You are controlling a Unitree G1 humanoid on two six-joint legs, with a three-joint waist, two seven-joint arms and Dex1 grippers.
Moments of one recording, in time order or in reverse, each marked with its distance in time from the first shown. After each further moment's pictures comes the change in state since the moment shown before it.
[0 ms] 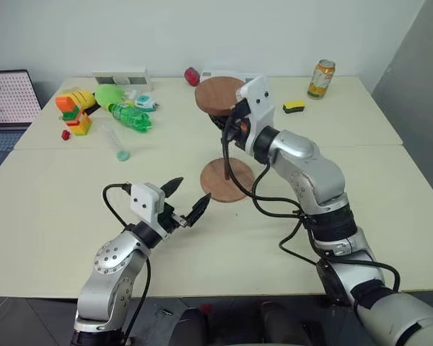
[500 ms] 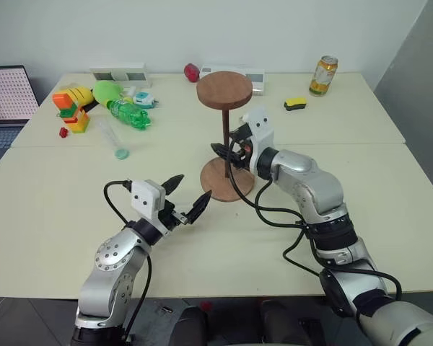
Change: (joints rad) left arm -0.032 0.062 0.002 0.019 -0.045 0.073 -0.046; right arm 0.111 -0.058 -0.004 -0.054 0.036 0.158 0.054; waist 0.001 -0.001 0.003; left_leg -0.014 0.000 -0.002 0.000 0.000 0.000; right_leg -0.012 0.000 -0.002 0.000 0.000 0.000
